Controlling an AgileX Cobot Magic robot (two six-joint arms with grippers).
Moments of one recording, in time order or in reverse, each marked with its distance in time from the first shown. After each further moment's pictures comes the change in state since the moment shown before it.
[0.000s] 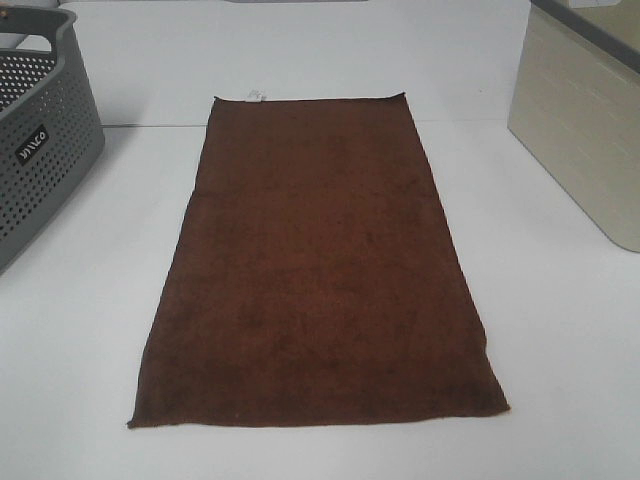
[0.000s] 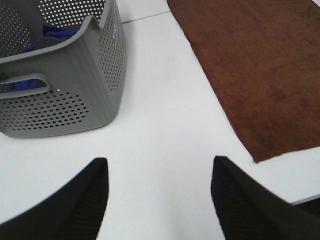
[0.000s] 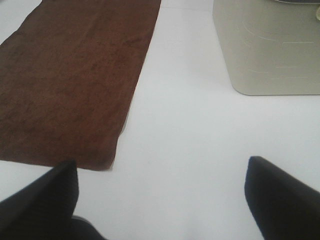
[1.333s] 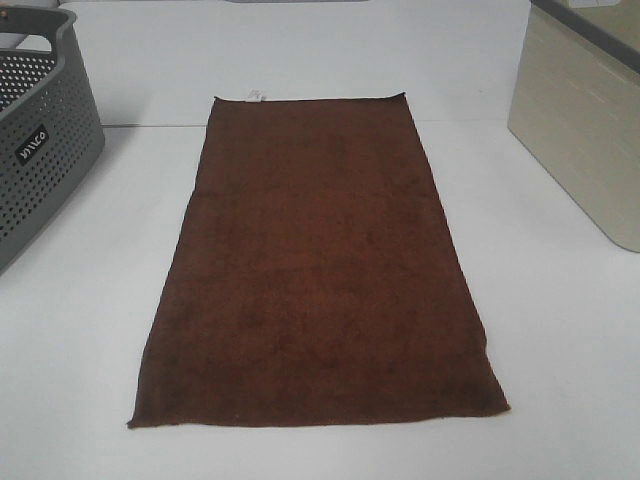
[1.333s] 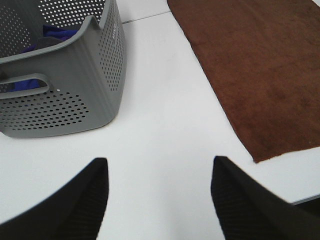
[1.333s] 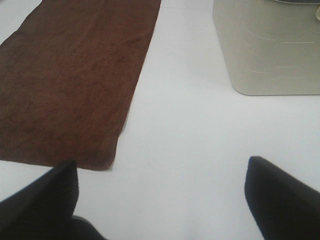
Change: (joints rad) left arm 0.000 0.000 0.000 0.000 0.000 0.000; right arm 0.000 0.000 0.000 0.000 0.000 0.000
